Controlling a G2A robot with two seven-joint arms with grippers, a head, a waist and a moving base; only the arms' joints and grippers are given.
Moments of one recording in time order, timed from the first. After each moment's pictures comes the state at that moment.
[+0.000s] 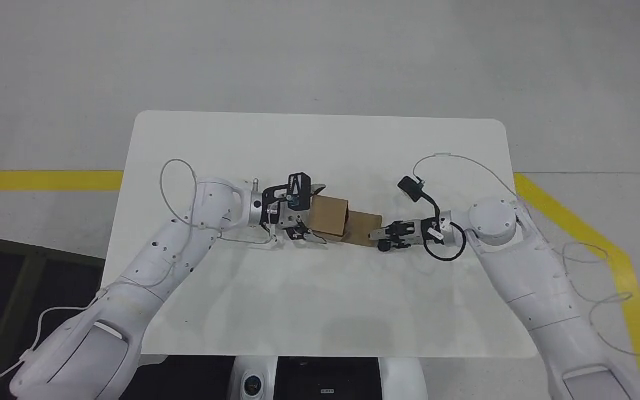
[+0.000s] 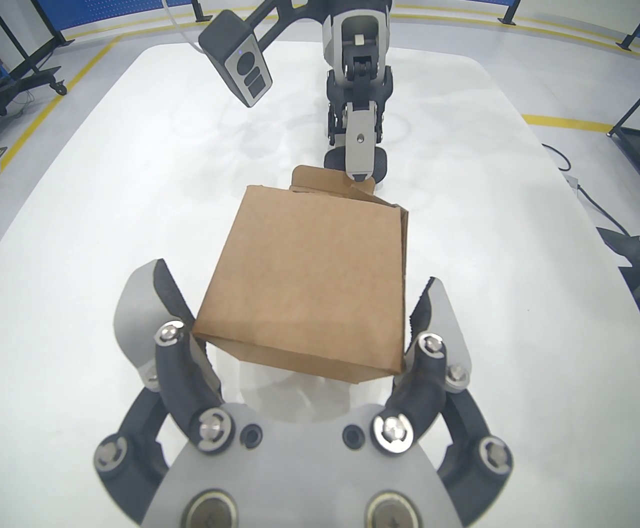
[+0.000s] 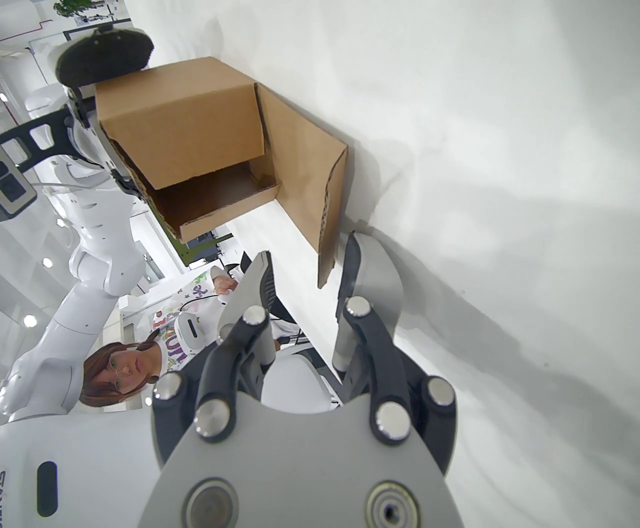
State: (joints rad) left arm 0.71 -1.12 -0.77 -1.10 1.53 -1.01 0.35; right arm -0.89 -1.10 1.06 -1.20 0.08 -0.03 1.25
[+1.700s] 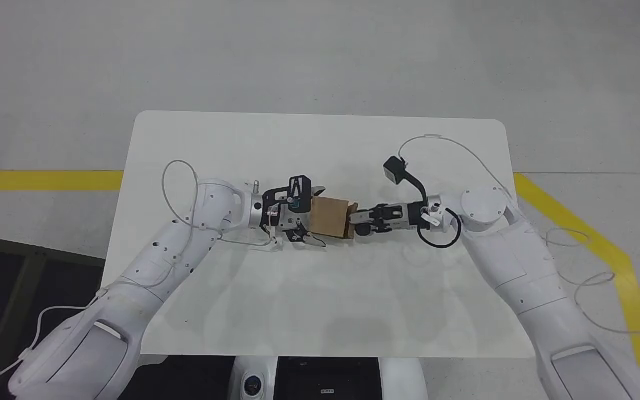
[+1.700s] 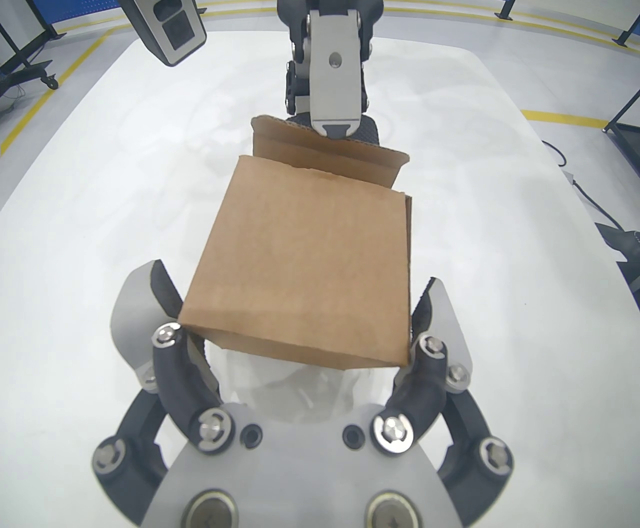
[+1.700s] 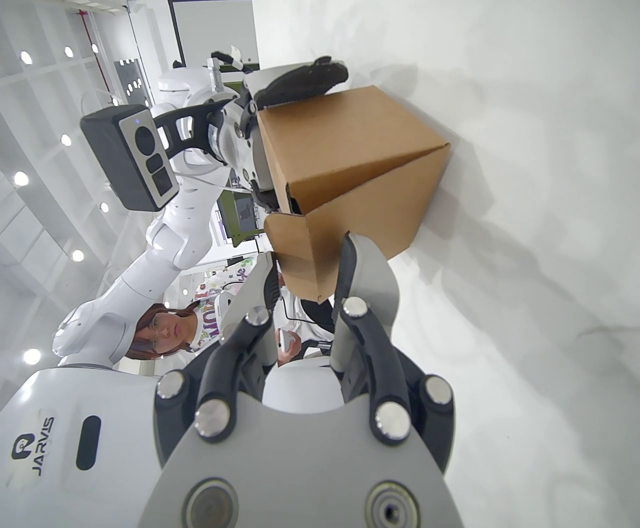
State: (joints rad) left arm 0.70 -1.12 -0.75 -1.09 1.52 -1.01 0.35; right arm -0.79 -1.14 0.98 -1.15 0.29 -0.15 1.24
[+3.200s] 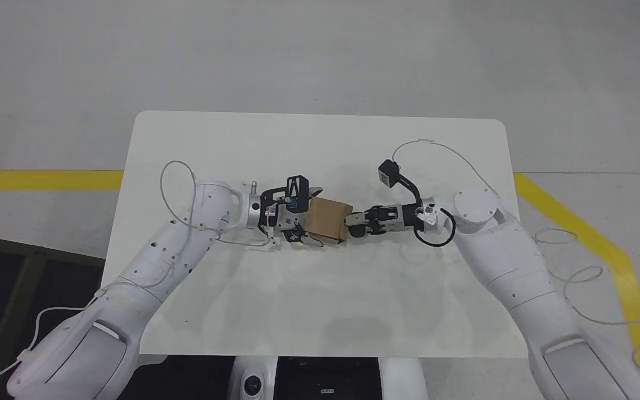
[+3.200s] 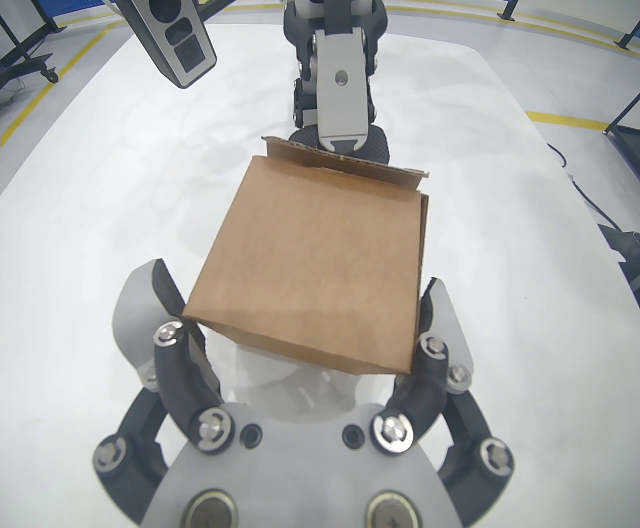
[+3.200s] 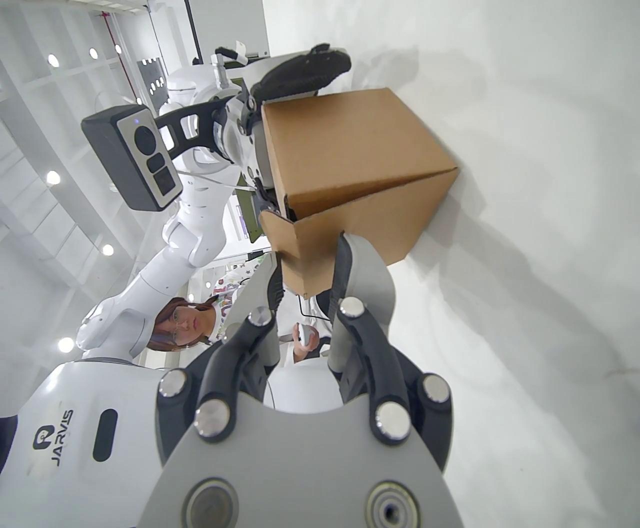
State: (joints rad) left arm 0.71 -1.11 -0.75 -1.08 1.51 -1.01 0.34; right arm -0.76 -1.17 0.93 -1.04 0.37 -0.20 1.26
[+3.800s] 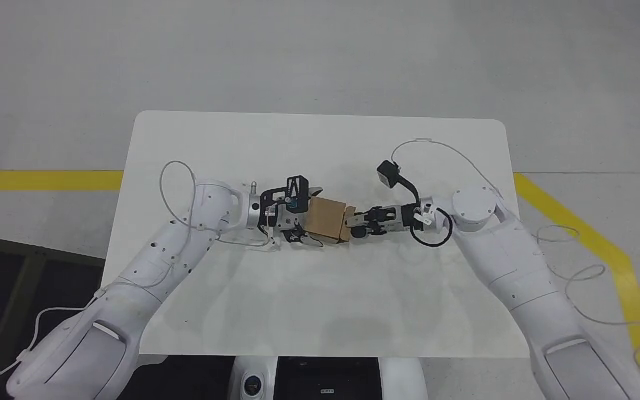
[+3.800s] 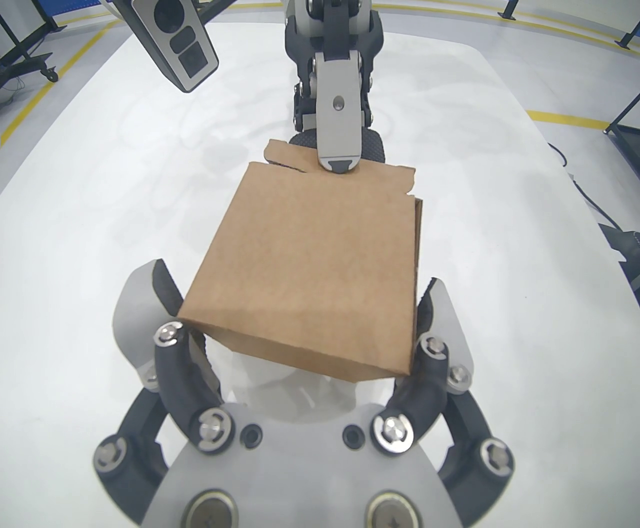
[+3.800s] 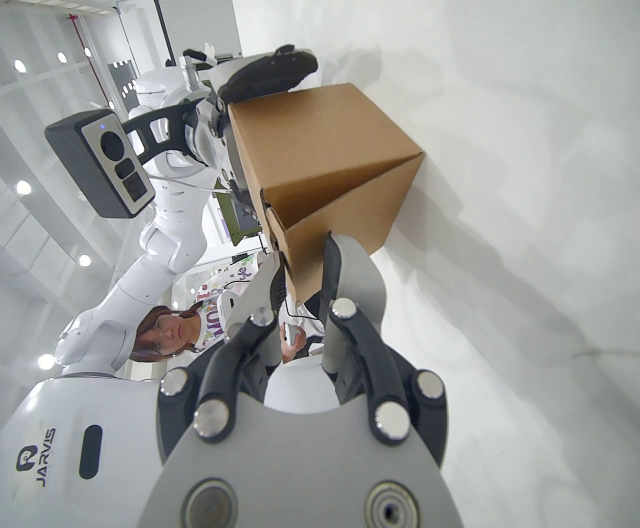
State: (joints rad) left arm 0.71 -1.11 -0.75 -1.09 1.51 -1.01 0.34; right arm -0.75 -1.17 0.93 -1.07 0.30 -0.15 1.24
